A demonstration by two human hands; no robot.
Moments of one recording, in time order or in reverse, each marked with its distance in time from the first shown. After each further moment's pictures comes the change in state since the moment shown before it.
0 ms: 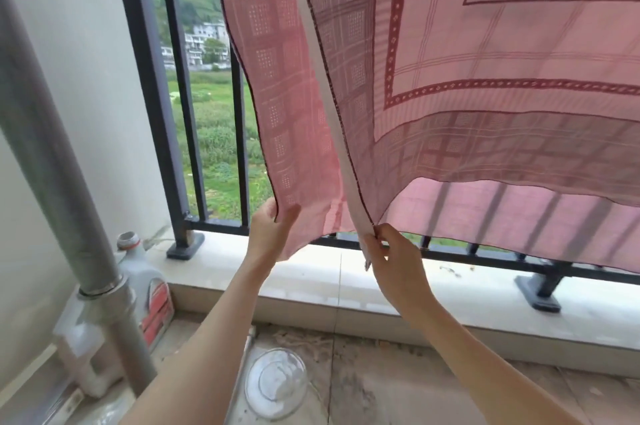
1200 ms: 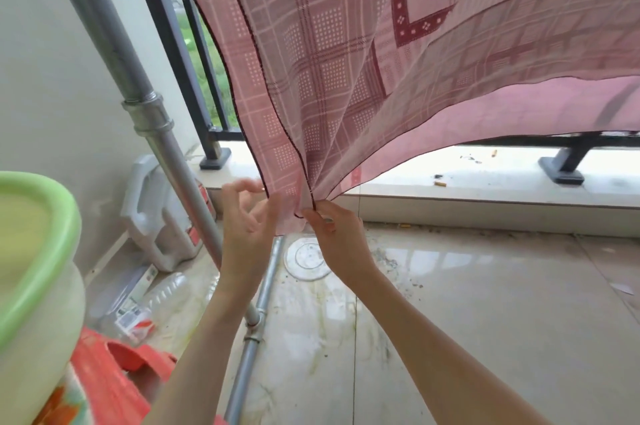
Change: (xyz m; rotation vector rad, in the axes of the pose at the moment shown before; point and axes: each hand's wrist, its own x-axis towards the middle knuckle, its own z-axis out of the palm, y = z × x) left_hand -0.216 -0.033 -0.059 -0.101 0.063 0.228; right_hand -0.162 -0.013 0.094 0.352 -0.169 0.115
